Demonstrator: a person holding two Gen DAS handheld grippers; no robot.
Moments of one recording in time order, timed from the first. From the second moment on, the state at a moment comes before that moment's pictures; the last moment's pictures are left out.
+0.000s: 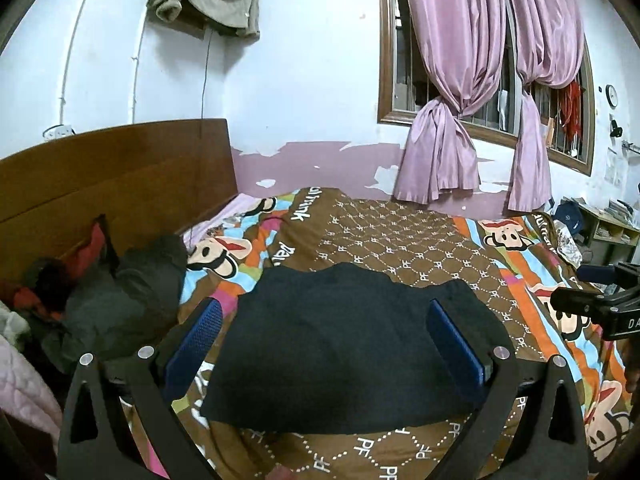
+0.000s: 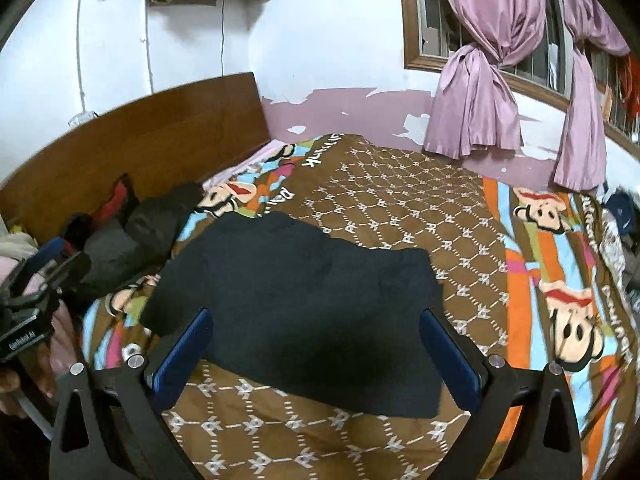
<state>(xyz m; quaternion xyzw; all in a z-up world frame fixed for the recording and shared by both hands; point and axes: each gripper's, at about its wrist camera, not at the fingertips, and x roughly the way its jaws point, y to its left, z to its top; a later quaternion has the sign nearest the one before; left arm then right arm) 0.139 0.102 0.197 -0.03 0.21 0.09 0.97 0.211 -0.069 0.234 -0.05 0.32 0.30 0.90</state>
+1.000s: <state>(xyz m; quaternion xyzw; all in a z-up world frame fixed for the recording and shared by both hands) 0.034 0.110 0.125 0.00 0.18 0.08 0.98 0.062 -0.087 0.146 0.03 0.15 0.21 0.97</state>
